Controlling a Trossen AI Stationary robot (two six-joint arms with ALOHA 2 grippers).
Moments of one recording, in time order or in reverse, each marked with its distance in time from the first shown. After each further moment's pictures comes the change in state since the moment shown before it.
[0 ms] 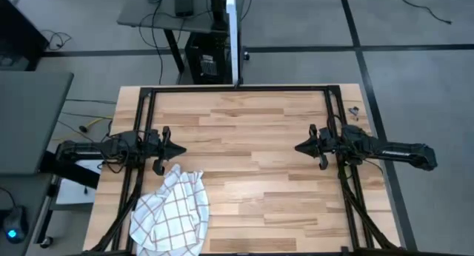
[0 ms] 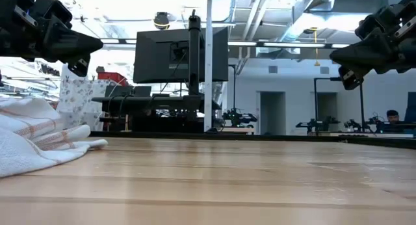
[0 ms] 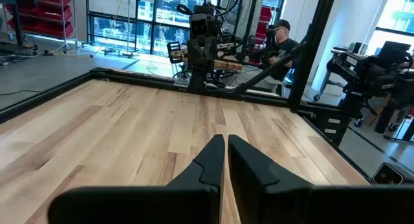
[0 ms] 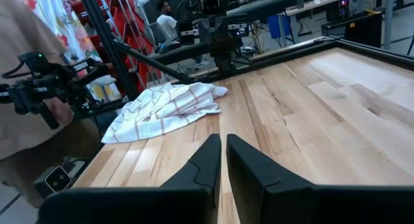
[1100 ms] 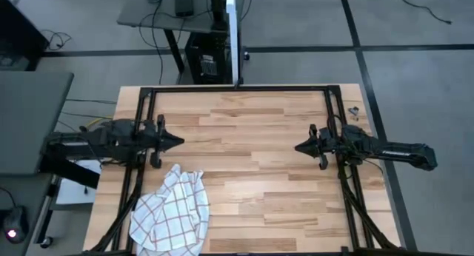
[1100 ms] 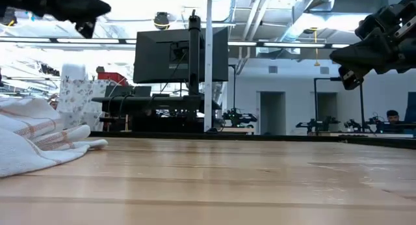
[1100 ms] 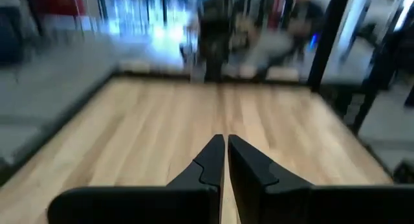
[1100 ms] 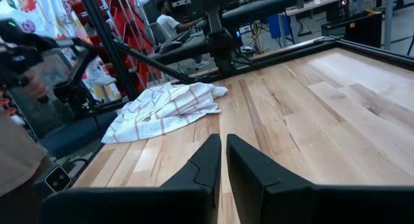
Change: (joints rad) left arm -0.007 0.476 0.542 -0.294 -0.053 0.105; right arm 0.000 0.000 0.000 0.000 0.000 0.000
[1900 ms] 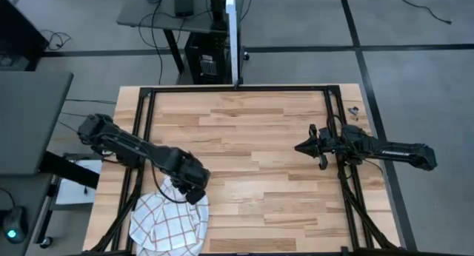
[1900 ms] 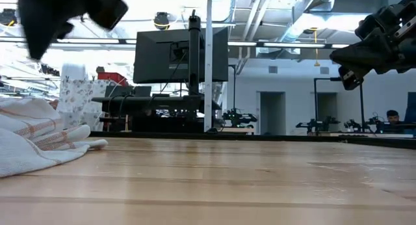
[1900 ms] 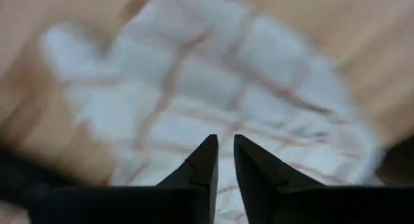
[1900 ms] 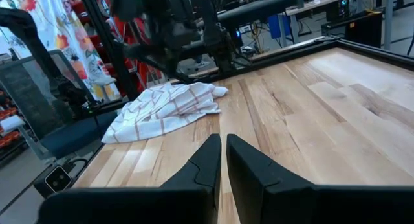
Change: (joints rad) left arm -0.374 1.083 0.677 -0.959 0.204 -1.156; right arm 0.000 0.000 0.000 0.000 0.000 0.000
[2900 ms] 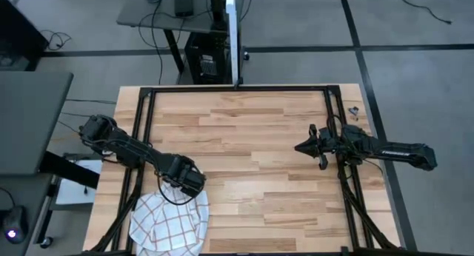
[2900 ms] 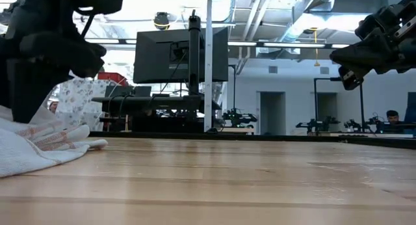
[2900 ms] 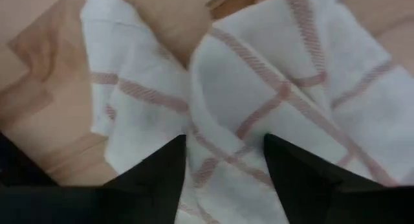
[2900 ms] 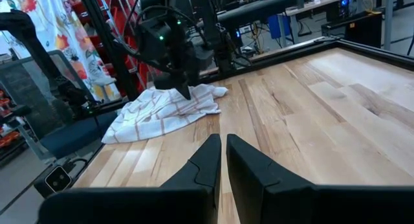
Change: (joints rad) left arm 0.001 0.007 -0.246 0.239 -0.079 -0.233; right arm 0.000 0.000 0.000 0.000 0.000 0.000
